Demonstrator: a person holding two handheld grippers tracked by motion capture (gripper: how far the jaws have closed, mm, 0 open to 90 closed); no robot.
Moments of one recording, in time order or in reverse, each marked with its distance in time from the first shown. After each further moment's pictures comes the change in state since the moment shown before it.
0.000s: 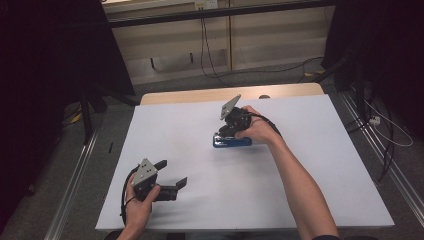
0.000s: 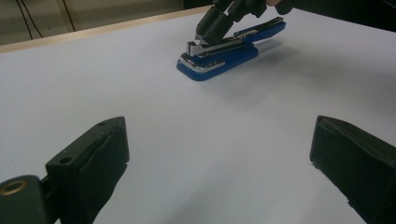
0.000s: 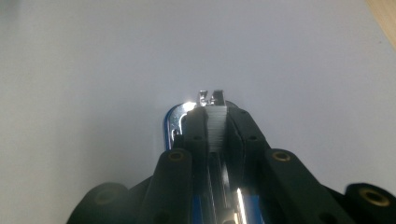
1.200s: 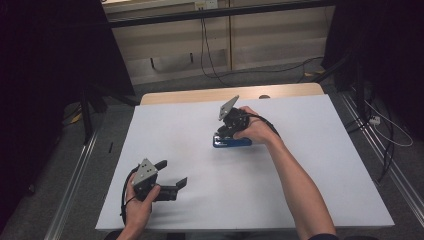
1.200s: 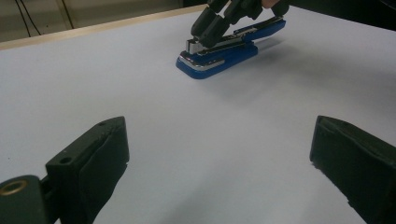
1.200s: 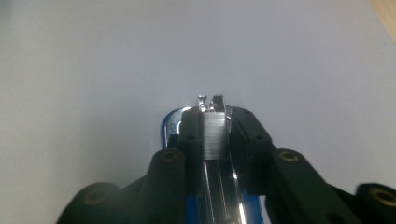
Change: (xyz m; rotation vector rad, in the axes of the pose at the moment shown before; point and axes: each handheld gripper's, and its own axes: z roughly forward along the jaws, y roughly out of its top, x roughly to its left) left arm 0.000 0.000 0.000 0.007 -0.003 -0.004; right arm -0.001 0.001 0.008 0.001 -0.002 -0.007
